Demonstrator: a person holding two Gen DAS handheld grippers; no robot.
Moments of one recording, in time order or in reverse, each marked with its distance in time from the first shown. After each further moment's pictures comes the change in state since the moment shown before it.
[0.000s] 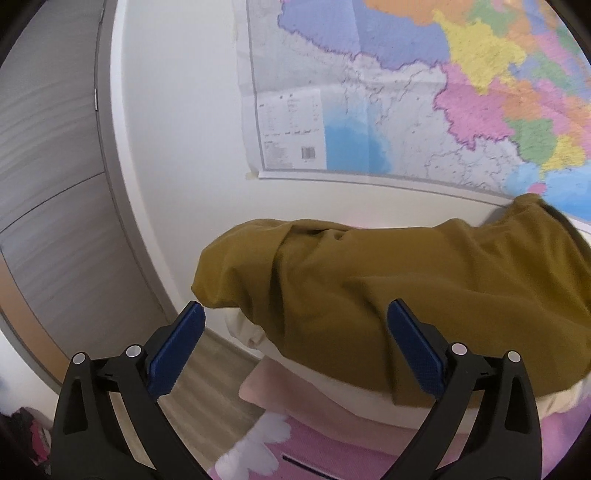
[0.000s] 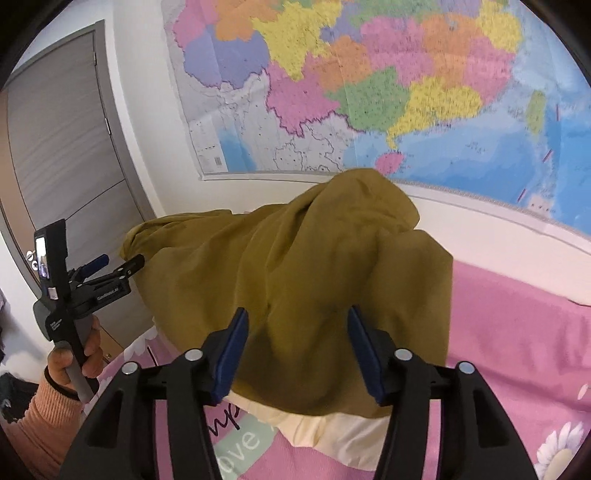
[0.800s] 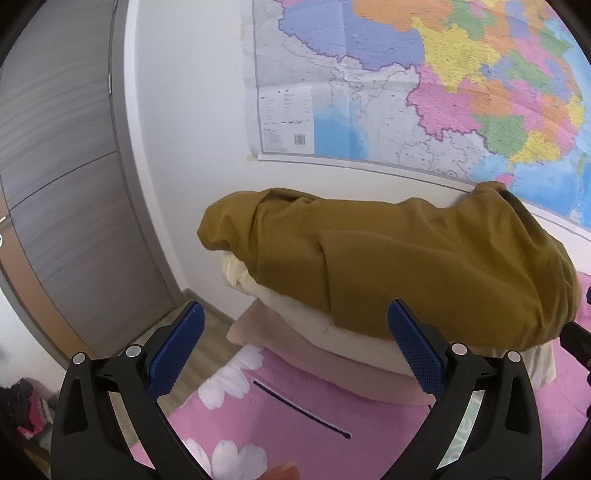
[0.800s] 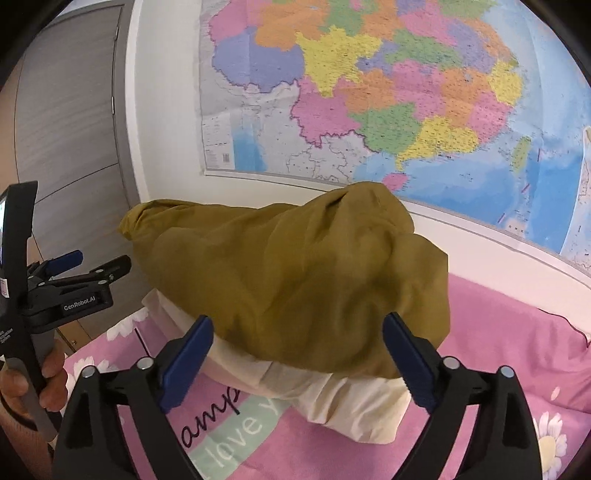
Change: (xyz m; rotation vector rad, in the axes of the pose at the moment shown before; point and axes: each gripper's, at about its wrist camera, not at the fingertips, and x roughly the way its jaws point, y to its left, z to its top) left arm -0.065 -0.021 -0.030 -0.052 0.069 0.019; right arm -0.019 0.053 -0.031 -0.119 -0.069 -0.138
